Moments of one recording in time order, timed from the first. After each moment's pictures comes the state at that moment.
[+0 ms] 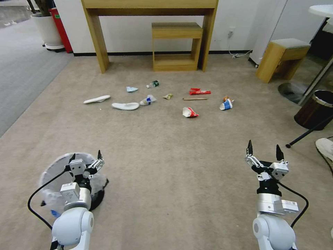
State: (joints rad) left arm 1.41 -1.51 -0.73 -1.99 -0.10 0.14 -0.06; right arm -1.45 1.49 0.74 1.92 0.23 0.38 -0.02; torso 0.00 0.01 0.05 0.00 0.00
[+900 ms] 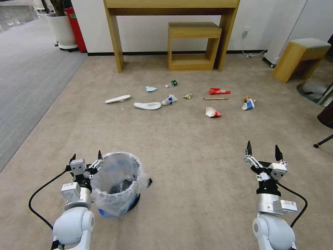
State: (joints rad) left arm 1.40 -1.51 -0.73 -1.99 -0.10 0.14 -0.06; right arm -1.44 1.49 0.75 1.91 0.23 0.39 -0.03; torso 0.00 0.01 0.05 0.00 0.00
